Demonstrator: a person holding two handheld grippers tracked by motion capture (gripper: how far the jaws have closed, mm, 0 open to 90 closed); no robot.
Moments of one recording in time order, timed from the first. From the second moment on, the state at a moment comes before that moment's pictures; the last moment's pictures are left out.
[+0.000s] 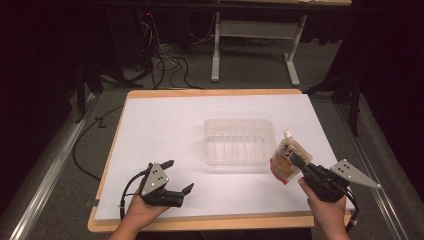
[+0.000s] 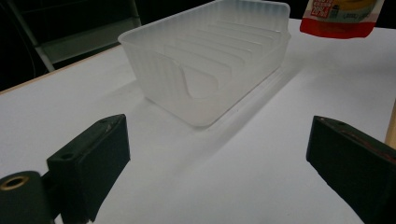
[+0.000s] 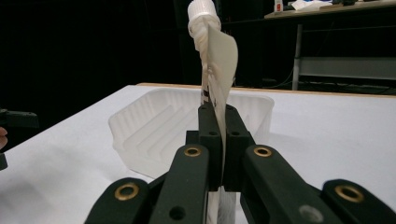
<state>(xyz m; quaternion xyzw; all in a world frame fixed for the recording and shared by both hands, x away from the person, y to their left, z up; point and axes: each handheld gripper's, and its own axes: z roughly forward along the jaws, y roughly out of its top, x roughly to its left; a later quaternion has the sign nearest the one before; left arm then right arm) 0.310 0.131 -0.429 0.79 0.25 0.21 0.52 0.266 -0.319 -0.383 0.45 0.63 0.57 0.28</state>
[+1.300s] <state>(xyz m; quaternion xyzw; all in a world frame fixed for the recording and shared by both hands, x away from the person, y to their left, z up) 0.309 0.136 -0.427 0.79 0.26 0.22 0.52 0.307 -0.247 -0.376 0.45 0.64 0.58 0.24</state>
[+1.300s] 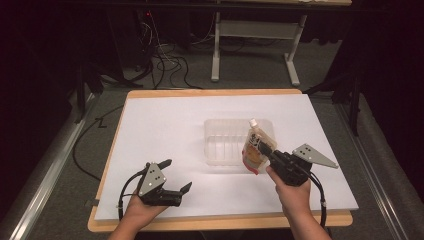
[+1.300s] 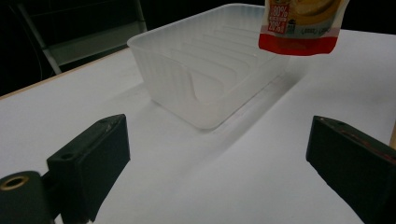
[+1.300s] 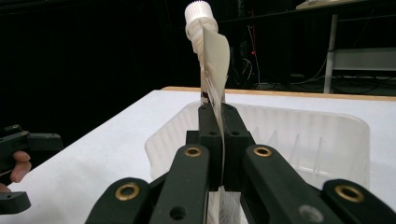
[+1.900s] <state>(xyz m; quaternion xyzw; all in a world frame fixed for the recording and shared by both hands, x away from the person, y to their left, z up) 0.309 0.137 -0.427 0.78 0.26 0.21 0.52 0.328 -0.233 -0.380 0.45 0.64 0.57 0.24</state>
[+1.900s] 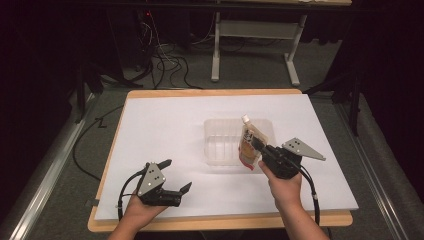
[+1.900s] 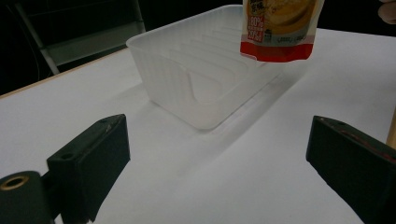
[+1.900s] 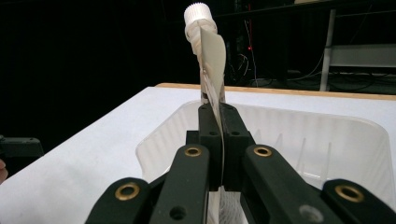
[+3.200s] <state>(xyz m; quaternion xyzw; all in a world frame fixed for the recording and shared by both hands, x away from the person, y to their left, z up) 0.309 0.137 -0.427 0.78 0.25 0.21 0.53 0.380 -0.219 -0.384 0.47 0.63 0.56 0.27</state>
